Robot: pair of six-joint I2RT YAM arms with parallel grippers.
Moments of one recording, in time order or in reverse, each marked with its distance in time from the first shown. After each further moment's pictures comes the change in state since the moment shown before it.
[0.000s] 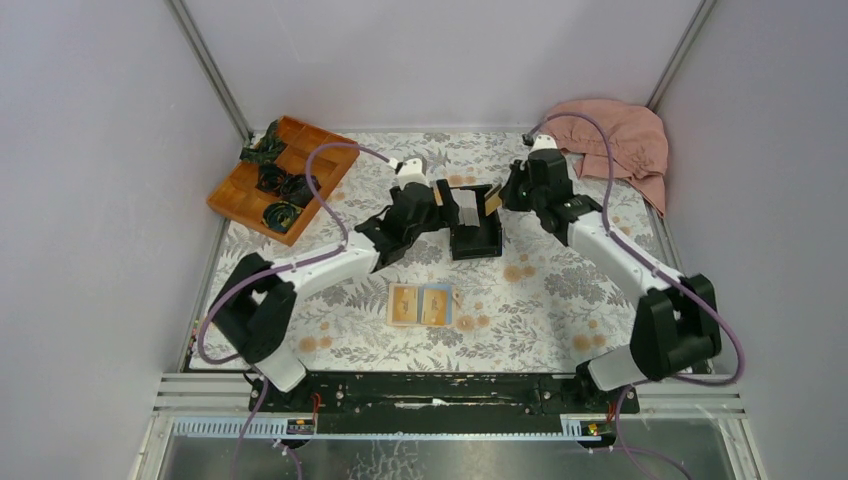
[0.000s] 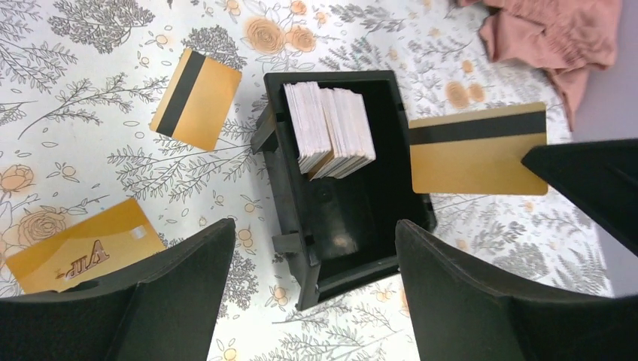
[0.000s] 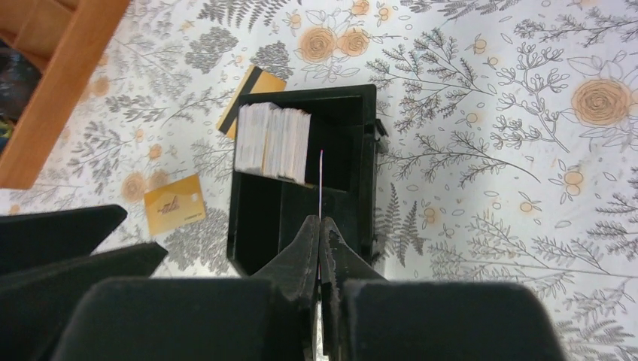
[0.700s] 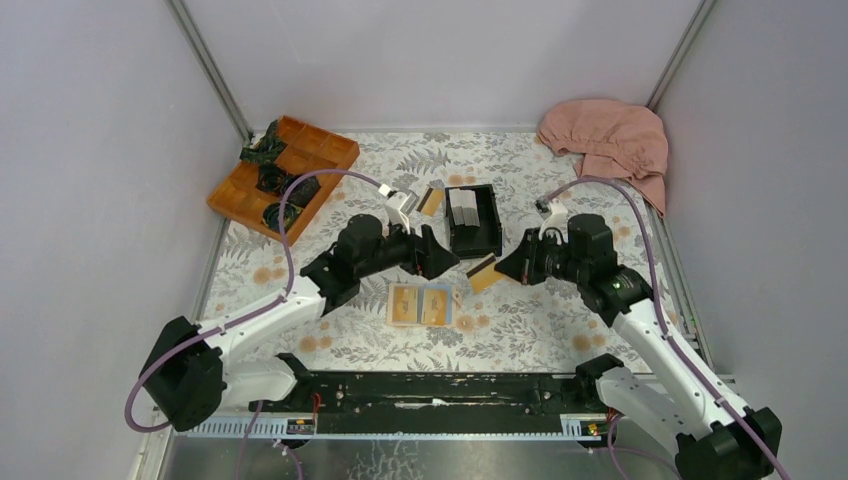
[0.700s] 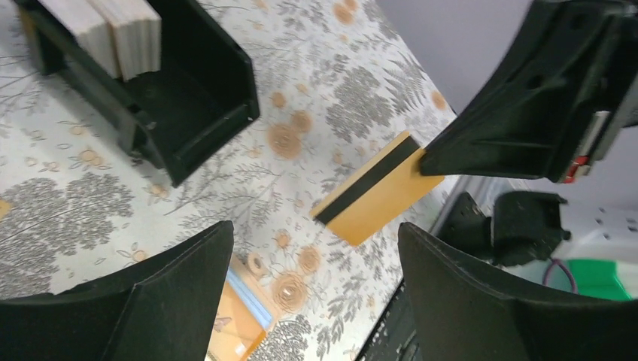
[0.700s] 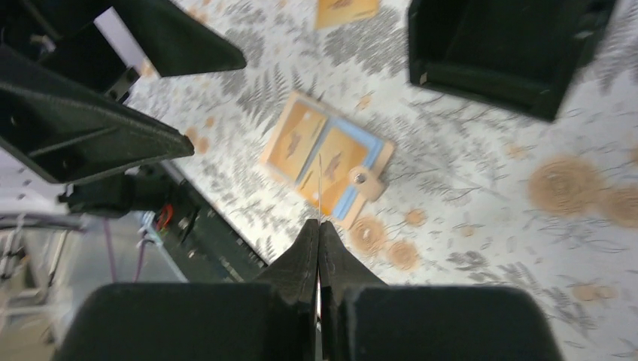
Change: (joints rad) left arm 0.000 -0.449 -0.359 0.110 0.581 0.112; right arm 0.021 -0.618 -0.372 -0.214 -0.462 0.025
